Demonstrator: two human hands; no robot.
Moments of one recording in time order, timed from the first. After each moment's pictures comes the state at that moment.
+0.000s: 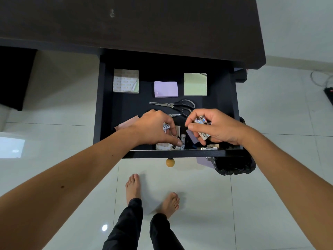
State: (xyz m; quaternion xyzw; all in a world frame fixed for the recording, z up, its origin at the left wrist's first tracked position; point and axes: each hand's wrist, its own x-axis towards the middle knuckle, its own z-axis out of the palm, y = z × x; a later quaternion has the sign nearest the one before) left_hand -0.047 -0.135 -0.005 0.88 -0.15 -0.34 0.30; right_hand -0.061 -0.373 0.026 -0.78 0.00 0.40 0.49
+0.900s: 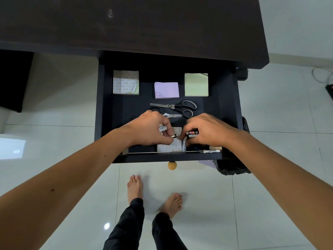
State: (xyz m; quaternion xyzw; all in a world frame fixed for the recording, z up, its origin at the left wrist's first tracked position) left_hand -0.041 -0.120 -0.014 0.88 -0.16 -0.33 0.31; right_hand -0.049 -0.357 -0.016 -0.91 -0.21 0.32 0.19
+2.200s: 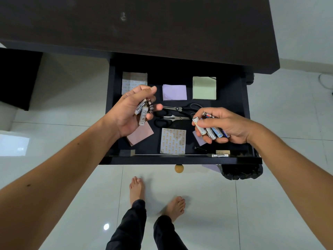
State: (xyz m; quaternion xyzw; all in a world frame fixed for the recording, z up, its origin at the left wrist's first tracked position) left_hand -0.019 -0.078 0.008 0.48 0.18 -0.29 0.81; right_hand -0.037 -0.370 0.017 -0.67 0.03 0.45 0.59
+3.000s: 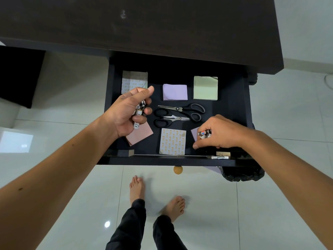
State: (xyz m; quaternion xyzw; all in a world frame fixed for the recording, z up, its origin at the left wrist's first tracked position) left_hand -0.016 -0.074 -0.001 0.50 0.22 -0.29 0.78; right_hand -0.038 -0.365 0.000 -0.88 -0.10 0.41 0.21
